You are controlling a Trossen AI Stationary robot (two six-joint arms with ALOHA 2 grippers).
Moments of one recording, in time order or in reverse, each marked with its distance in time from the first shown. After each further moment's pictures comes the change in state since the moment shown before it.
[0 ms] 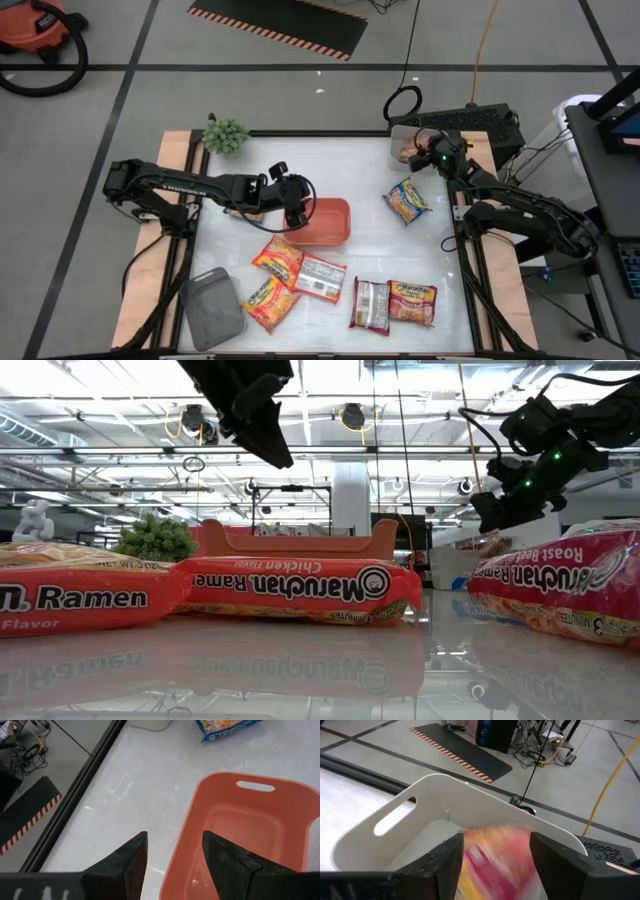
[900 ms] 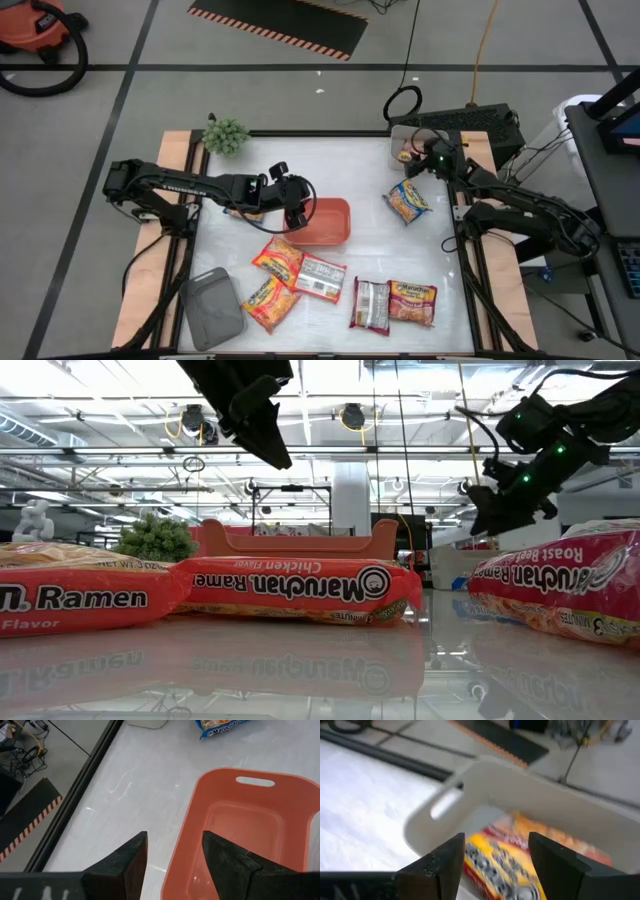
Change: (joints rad) left arm 0.000 0.000 0.000 -0.008 0.006 0.026; right arm 0.037 -0.005 0.037 -0.135 -0.162 0.132
